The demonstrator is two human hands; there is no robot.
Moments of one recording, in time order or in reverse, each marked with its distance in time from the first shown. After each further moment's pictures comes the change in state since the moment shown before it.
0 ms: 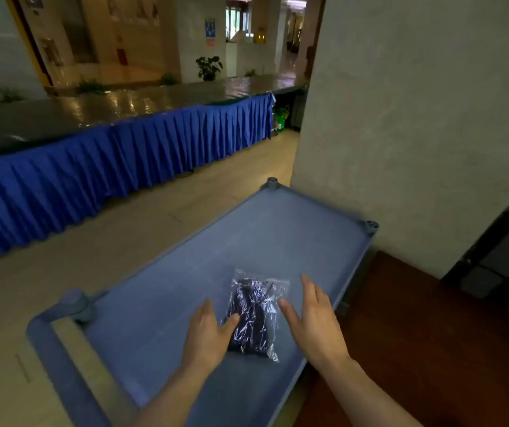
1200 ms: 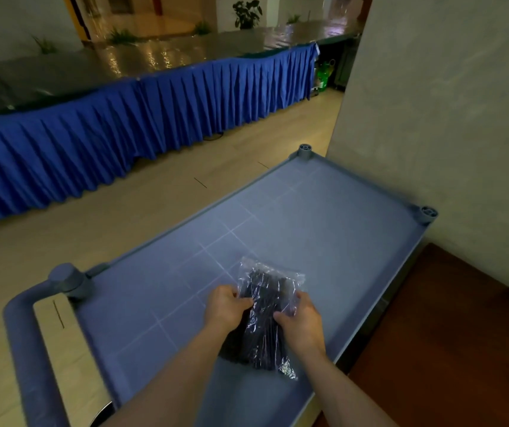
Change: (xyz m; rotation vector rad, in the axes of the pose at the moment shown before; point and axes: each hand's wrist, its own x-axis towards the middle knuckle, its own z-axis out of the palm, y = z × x) left_hand 0.092 -0.001 0.054 -0.218 -0.048 -0.353; right_hand 0.077 0.039 0.120 0.382 -0.236 0.389
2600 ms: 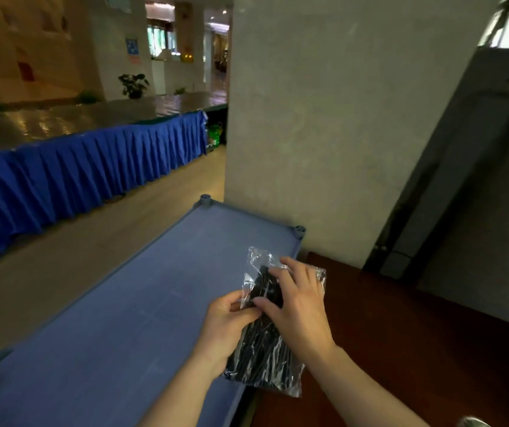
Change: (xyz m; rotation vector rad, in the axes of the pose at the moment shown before) left_hand -0.182 0.112 -0.002 -0.591 -0.656 0.489; right_hand -0.143 -0.039 -0.174 -0.486 0.657 -0.606
